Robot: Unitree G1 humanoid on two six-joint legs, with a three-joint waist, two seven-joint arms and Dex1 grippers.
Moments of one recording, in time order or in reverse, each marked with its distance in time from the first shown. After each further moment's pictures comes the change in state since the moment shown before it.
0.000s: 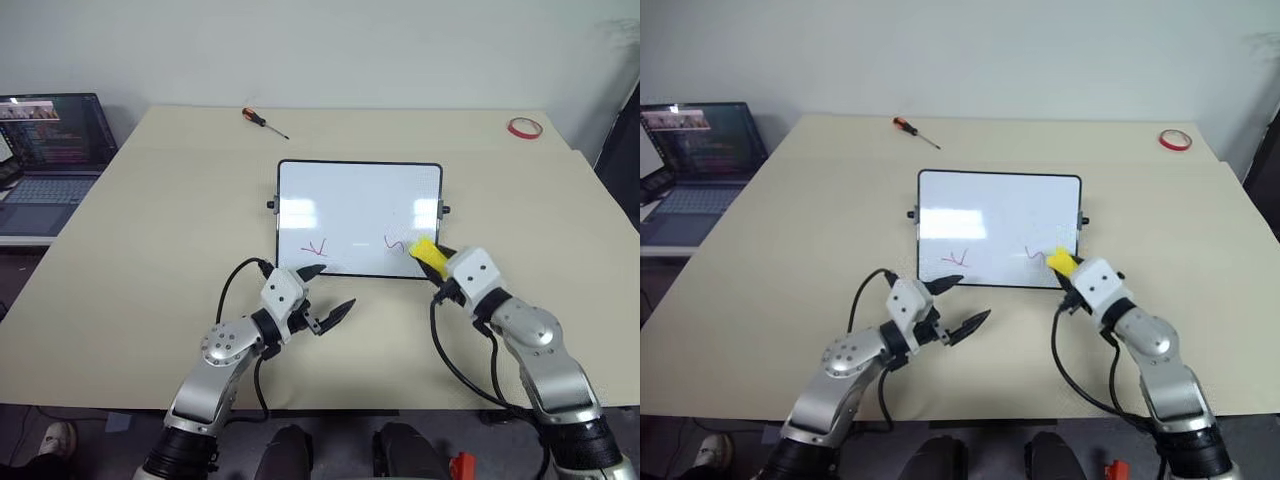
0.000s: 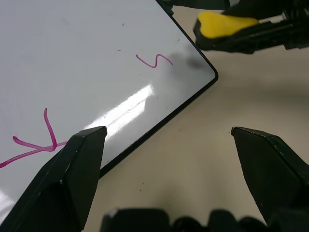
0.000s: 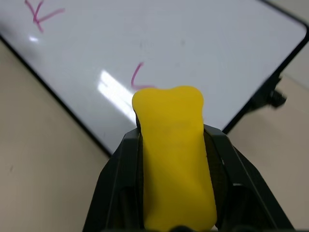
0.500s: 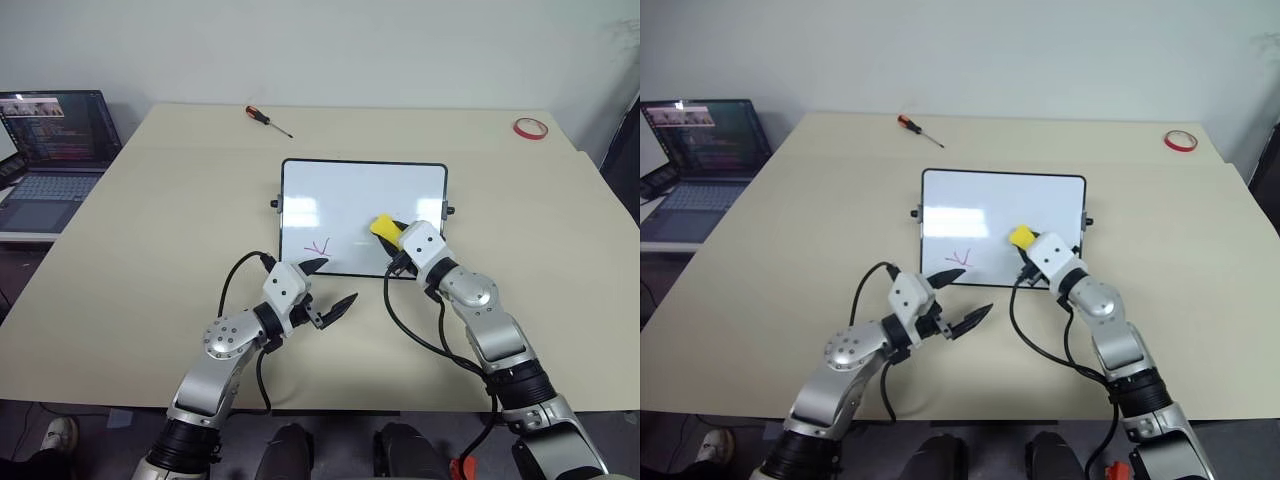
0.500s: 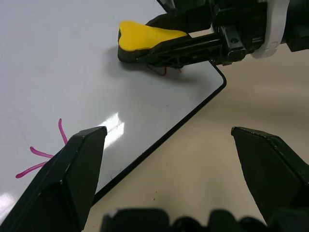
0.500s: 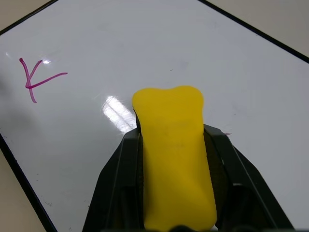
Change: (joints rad) left arm -0.032 -0.004 -0.002 0.009 0.005 0.000 0.007; right arm -0.265 0.129 0.133 0.336 -0.085 -0.113 -0.057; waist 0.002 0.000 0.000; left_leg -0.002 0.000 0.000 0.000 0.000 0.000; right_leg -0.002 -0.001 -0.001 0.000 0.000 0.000
